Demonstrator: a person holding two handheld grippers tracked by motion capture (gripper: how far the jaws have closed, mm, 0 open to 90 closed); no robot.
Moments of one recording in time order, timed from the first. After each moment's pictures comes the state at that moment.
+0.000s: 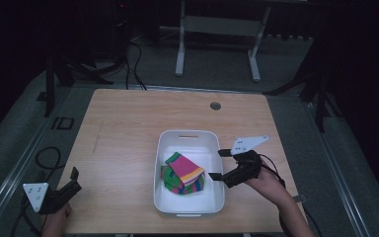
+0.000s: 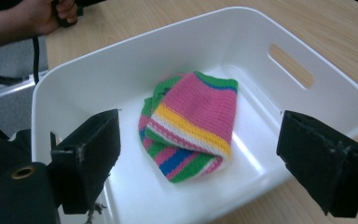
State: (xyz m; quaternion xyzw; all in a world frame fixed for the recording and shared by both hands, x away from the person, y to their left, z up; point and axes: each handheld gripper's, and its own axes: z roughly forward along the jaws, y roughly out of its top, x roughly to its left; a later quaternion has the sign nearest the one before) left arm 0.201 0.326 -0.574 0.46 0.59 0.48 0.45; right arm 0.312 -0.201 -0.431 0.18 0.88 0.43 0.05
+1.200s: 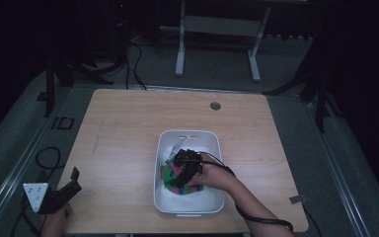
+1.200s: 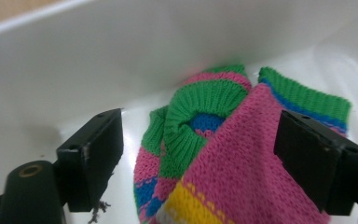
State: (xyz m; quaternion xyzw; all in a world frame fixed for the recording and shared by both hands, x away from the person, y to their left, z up) left arm 0.201 0.328 -0.574 0.47 0.58 0.48 0.46; right arm 0.349 -0.054 -0.503 0.13 0.96 0.25 0.00
